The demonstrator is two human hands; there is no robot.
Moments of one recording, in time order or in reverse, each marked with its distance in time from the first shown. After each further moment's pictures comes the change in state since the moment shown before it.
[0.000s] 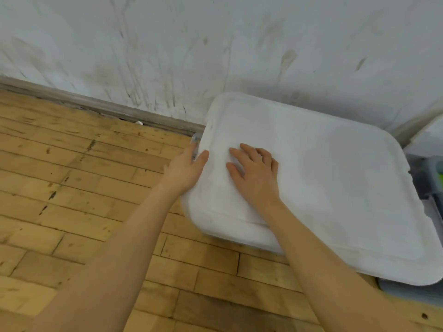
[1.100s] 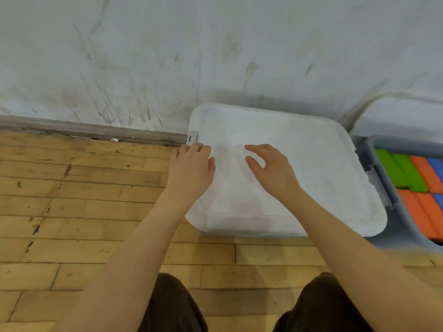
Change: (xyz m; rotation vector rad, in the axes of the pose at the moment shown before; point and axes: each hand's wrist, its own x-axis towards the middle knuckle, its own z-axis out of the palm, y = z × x) left_hand -0.043 0.058 -0.027 0.580 0.157 0.483; right_hand -0.023 -0.004 -0.083 0.228 0.033 0.198
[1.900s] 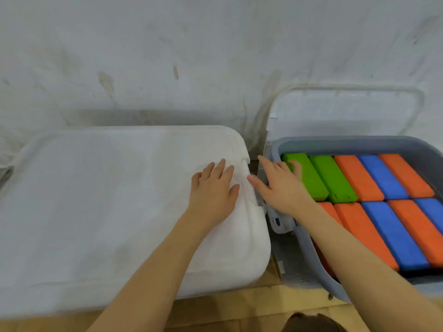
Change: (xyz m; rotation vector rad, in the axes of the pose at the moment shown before) left_hand 0.083 0.332 0.187 0.041 -0.187 0.174; right_hand 0.017 0.349 -0.153 -0.432 -0.021 0.029
